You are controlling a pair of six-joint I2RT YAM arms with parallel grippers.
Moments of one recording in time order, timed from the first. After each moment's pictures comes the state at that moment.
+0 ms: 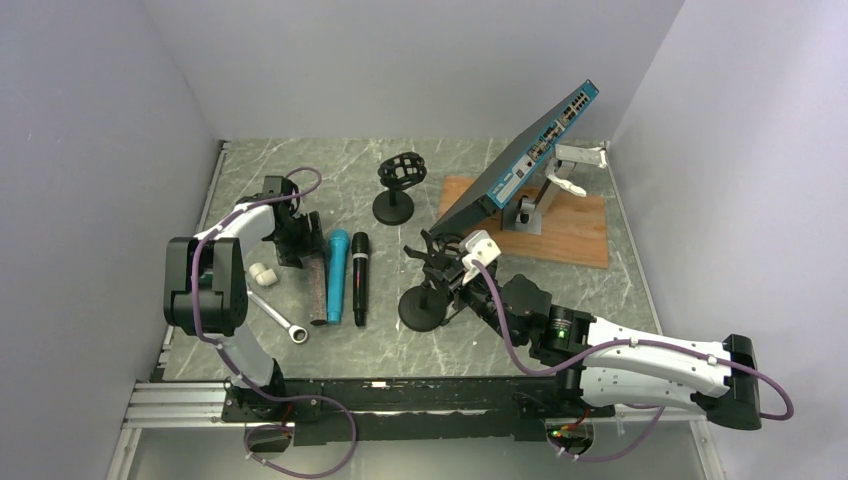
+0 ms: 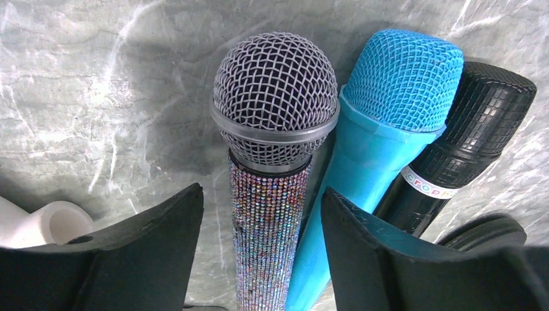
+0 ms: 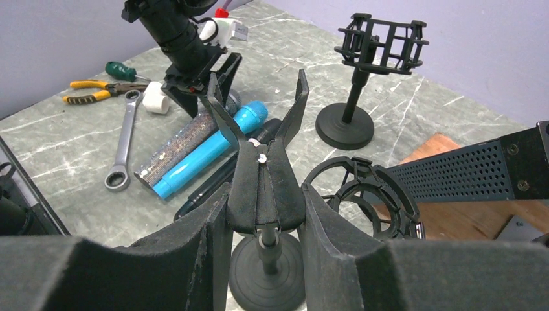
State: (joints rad) left arm -0.02 1.72 1.11 -0.64 0.19 -0.29; right arm 1.24 0.86 0.68 0.15 0.51 0.00
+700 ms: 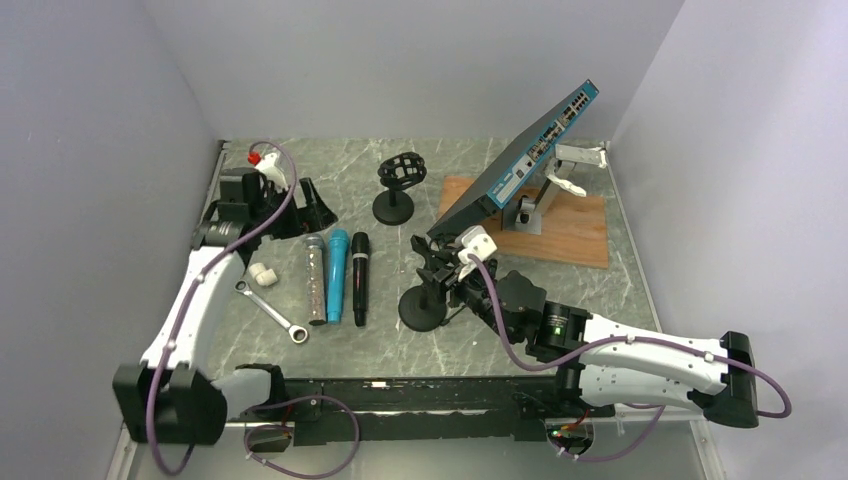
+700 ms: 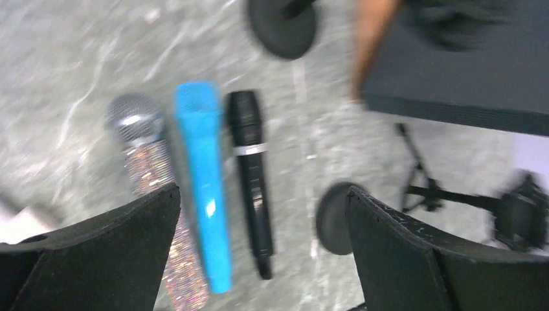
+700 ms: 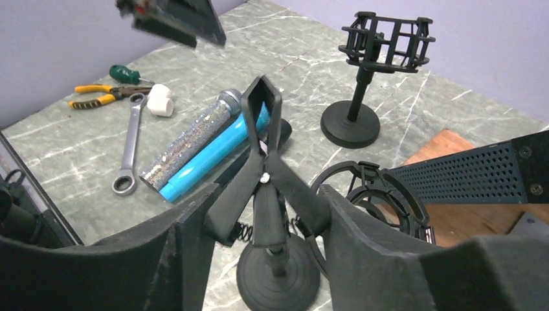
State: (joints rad) left arm -0.04 1.22 1.04 -0.56 0.33 -0.33; right arm 1.24 0.90 0.71 0.13 0.52 0.04
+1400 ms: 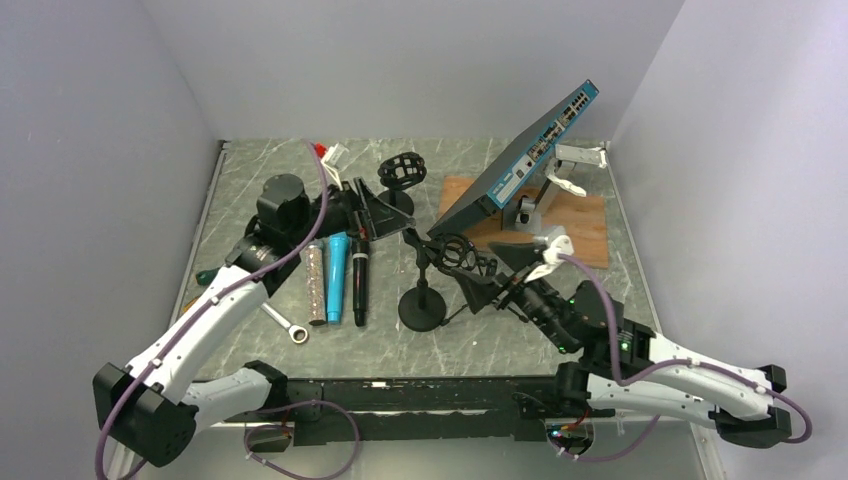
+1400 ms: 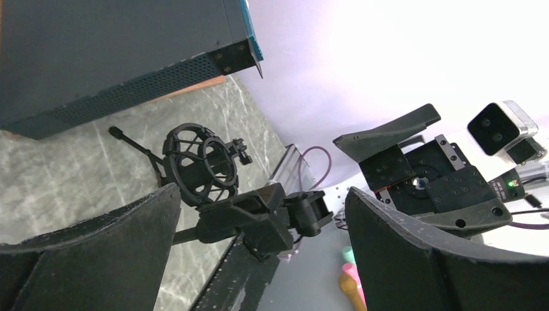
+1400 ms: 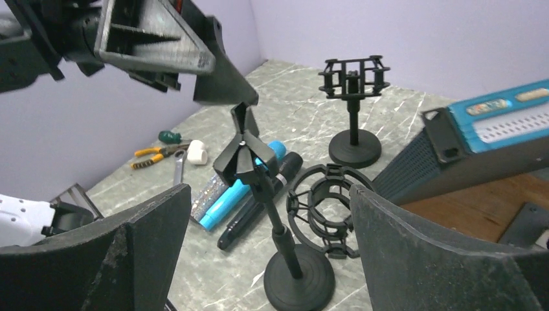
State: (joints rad) left arm -0.47 1.07 1.00 0.00 0.66 -0.81; right arm 1.24 0.60 0.72 -0.02 0.53 0.14
